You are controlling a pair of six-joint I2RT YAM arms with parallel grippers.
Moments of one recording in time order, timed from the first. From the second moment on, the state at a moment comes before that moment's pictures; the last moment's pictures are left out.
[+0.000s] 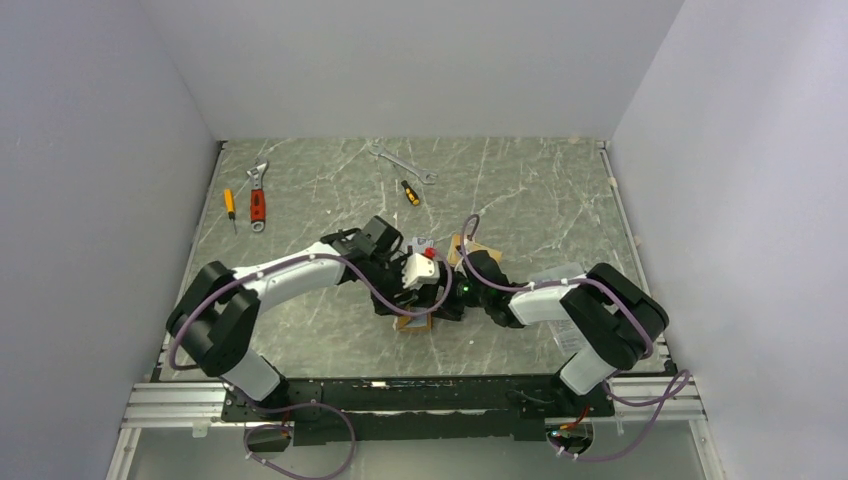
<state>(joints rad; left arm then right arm) -0.70 1.53 0.96 -0.52 0.48 0.62 0.72 1.60 0.47 0.47 -0.37 1.10</state>
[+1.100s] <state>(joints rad) -0.80 1.70 1.12 -0.55 0.50 0.56 0.57 1.14 0.18 0.35 -0.43 1.07</state>
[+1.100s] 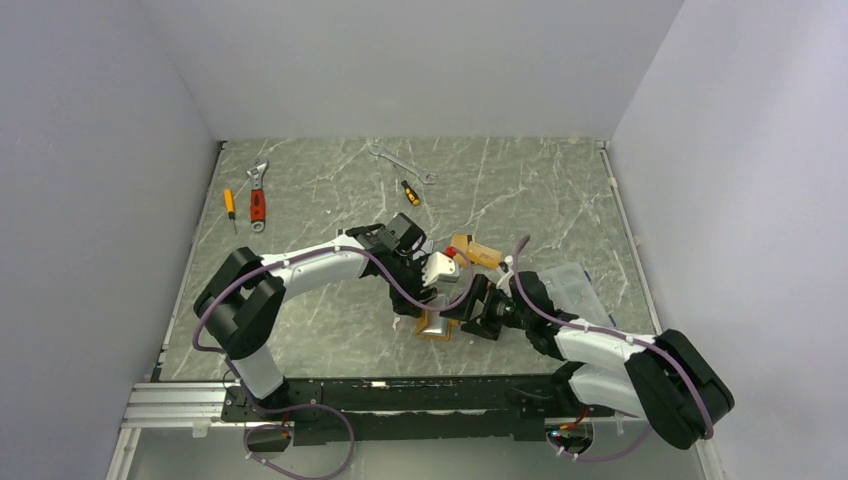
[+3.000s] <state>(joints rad) -0.53 1.54 1.18 -0.61 0.61 0.50 0.80 1.17 0.58 -0.26 0.08 0.53</state>
